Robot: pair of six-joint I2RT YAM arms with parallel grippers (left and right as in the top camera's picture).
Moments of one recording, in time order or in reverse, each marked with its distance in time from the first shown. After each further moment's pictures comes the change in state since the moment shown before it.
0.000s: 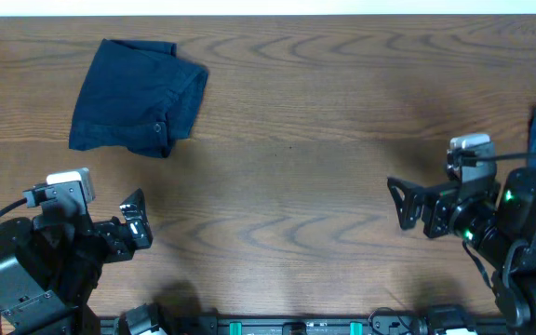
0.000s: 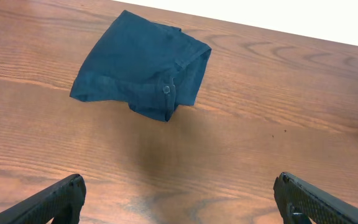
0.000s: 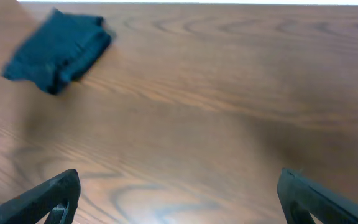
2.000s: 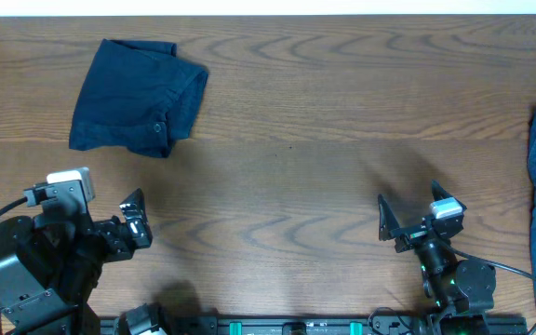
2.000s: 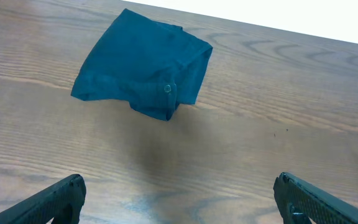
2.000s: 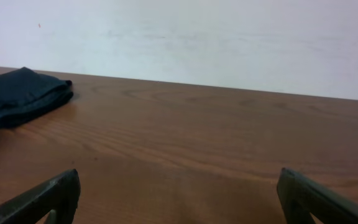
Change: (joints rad) left arm -0.012 0.005 0.000 0.000 -0.011 0.000; right arm -0.022 -0.729 -1.065 0.912 0.073 -0.022
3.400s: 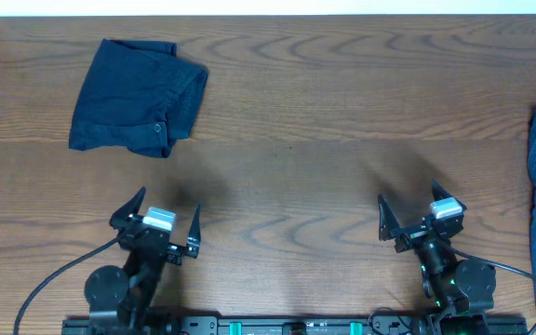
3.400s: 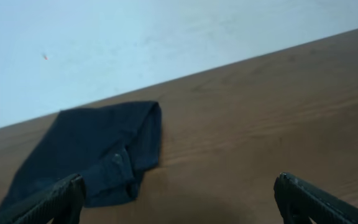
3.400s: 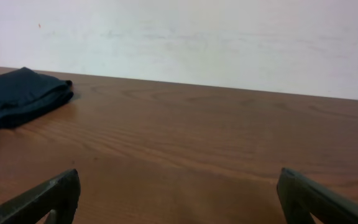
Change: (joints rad) left arm -0.377 -0.642 -0.903 0.748 -0.055 0.124; right arm 0.000 0.000 0.000 0.000 0.000 0.000
